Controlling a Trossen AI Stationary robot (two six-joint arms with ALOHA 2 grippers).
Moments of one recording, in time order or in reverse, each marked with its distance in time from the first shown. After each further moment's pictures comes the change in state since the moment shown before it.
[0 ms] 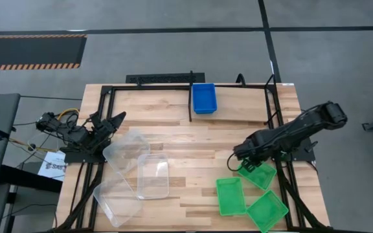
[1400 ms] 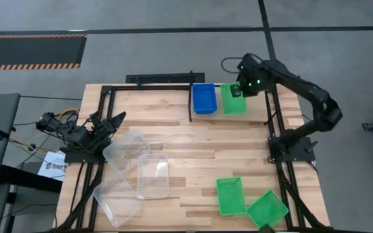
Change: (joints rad) left arm 0.000 0.000 0.000 0.001 0.009 0.000; right arm -1.077 0.097 0.593 -0.013 0.154 -0.596
